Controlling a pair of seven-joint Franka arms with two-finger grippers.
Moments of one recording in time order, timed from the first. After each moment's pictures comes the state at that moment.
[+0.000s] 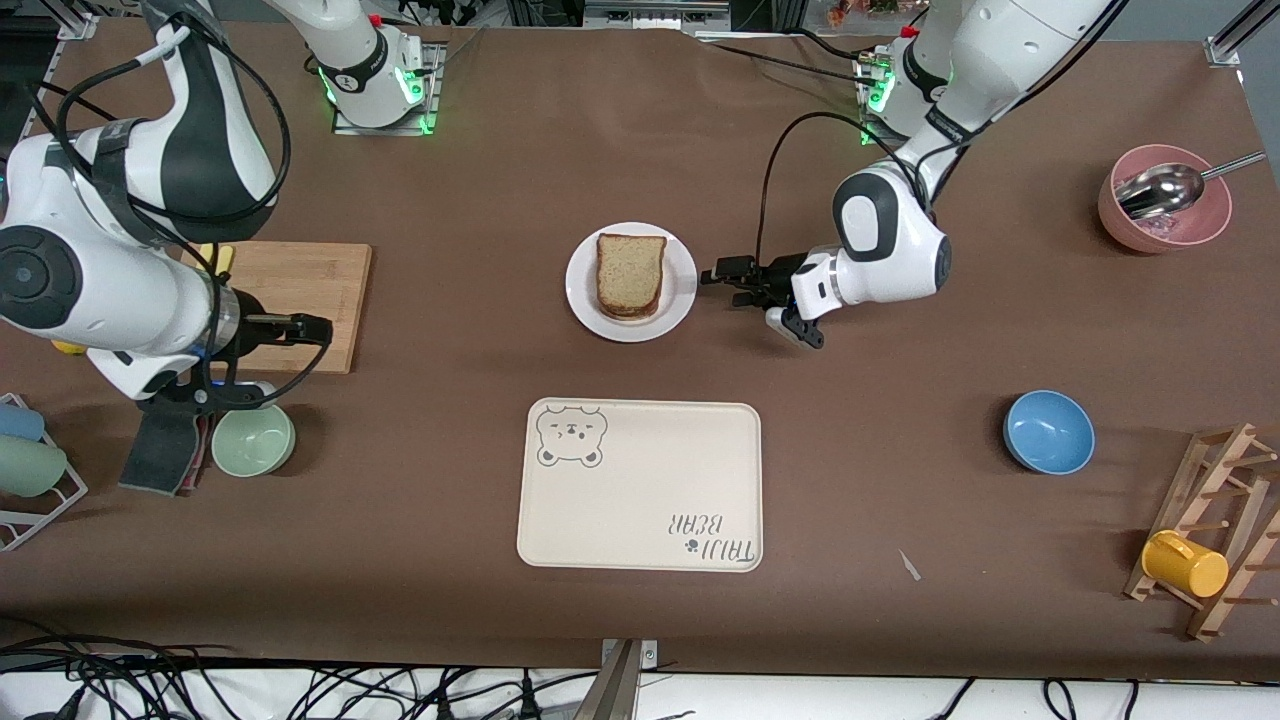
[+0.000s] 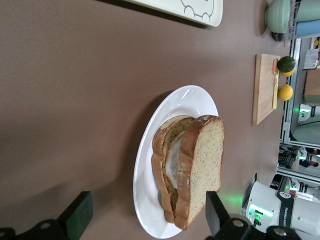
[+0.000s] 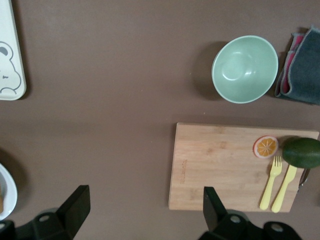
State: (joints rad) left arm -0.01 0.46 -0.51 -2.22 -1.28 2.46 0.79; right arm 0.15 0.35 -0.01 -1.51 -0.02 1.67 0.12
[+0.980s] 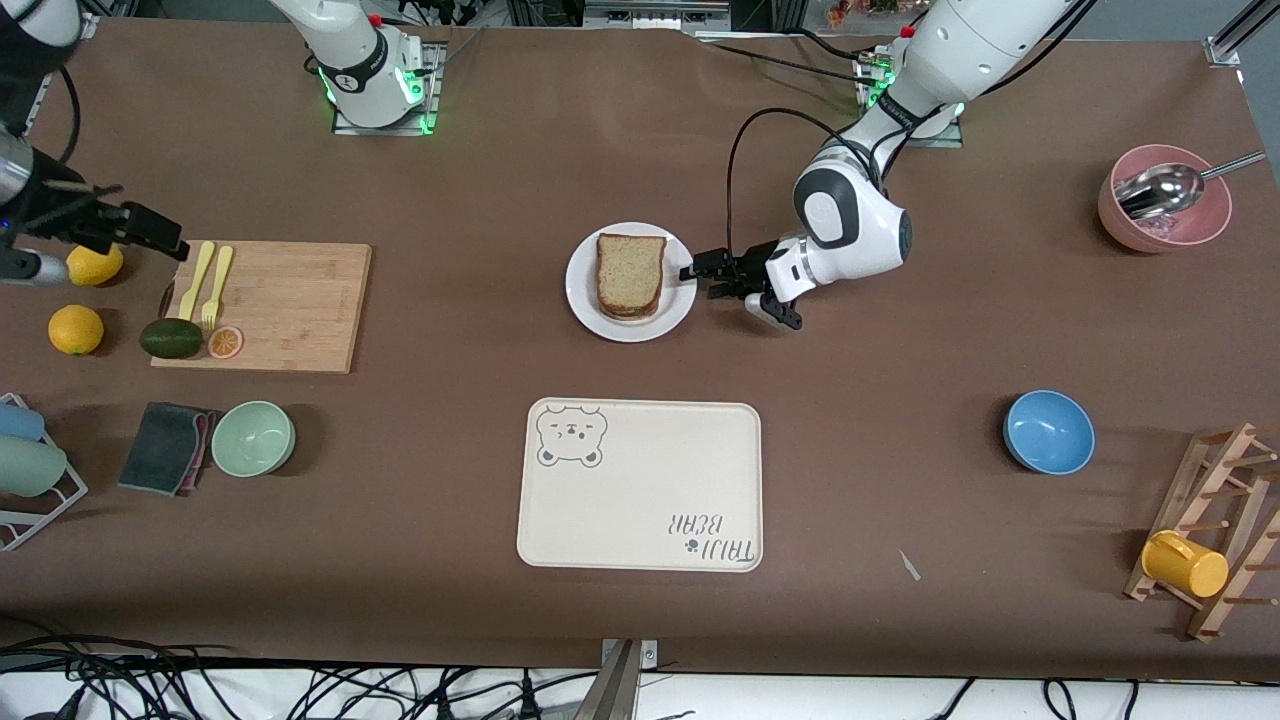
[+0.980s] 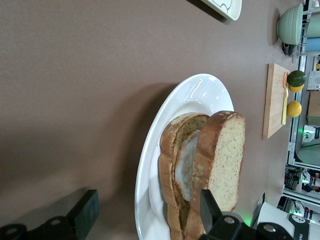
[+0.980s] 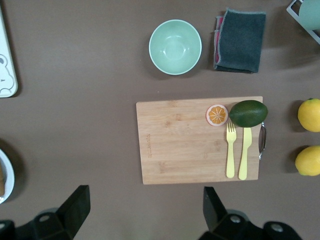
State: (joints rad) left arm -0.11 0.52 -0.51 -2.23 -1.55 2.60 0.95; right arm -0.06 -0.04 0.00 -1.75 0.01 1.64 0.01
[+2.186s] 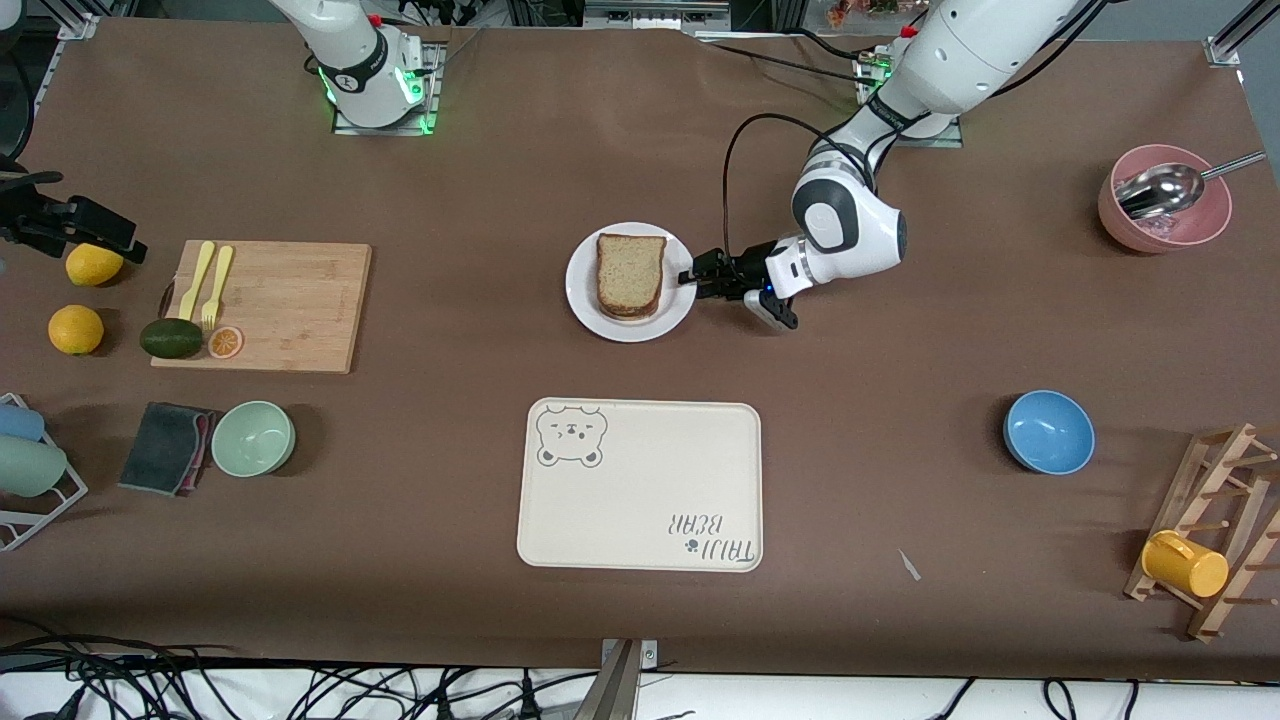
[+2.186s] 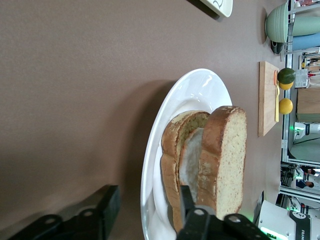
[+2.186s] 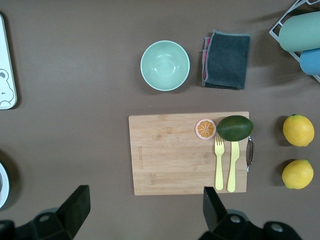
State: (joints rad) left arm -0.11 0.56 -0.51 -2.22 -1.65 2.58 1.11; right arm -0.06 -0.01 -0.05 -1.71 0.01 1.68 -0.05
